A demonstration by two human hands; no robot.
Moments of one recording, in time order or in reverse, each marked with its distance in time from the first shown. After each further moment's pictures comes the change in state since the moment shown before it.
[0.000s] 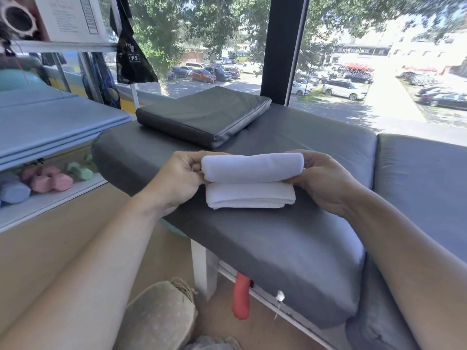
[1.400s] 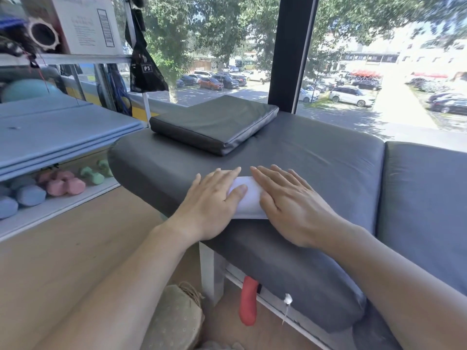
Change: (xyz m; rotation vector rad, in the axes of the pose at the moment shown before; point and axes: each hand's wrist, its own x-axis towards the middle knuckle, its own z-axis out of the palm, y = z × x) left_hand -0.022 -0.002 0.028 0.852 -0.086 -0.066; right_hand -0.039 -0.004 0.059 -1.267 -0.148 -0.225
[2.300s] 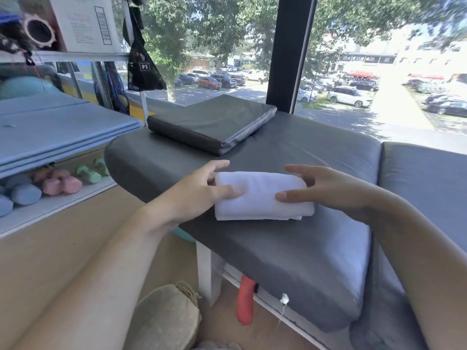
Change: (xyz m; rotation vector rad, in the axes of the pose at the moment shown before) left_hand -0.010 0.002 -0.037 -0.514 -0.131 -0.167; right_hand 0.004 0.054 -0.045 0.683 -0.183 0.304
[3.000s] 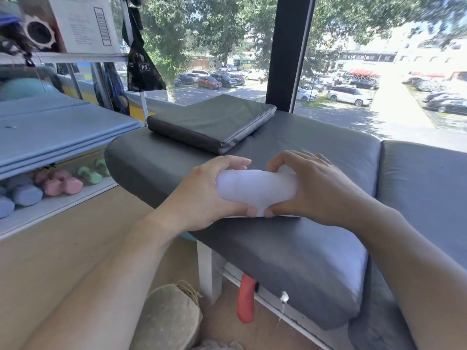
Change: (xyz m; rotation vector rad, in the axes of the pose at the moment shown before) left_hand -0.004 0.005 0.011 0.264 0.184 0.332; right_hand -0.016 -0.022 0.021 -0.633 0.315 -0.391
